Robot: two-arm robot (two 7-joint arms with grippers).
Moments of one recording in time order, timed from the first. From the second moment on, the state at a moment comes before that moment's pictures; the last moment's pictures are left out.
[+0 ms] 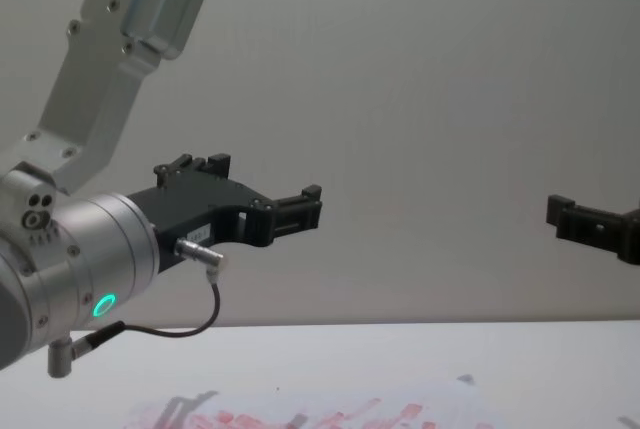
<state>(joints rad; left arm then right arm) -0.24 0.38 0.45 -1.63 -0.20 0.01 -0.01 -0.01 0.34 -0.23 -1.77 0.29 0.03 0.07</state>
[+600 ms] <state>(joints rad) -0.24 0.38 0.45 -1.63 -0.20 0.01 -0.01 -0.01 0.34 -0.23 -1.77 0.29 0.03 0.07</state>
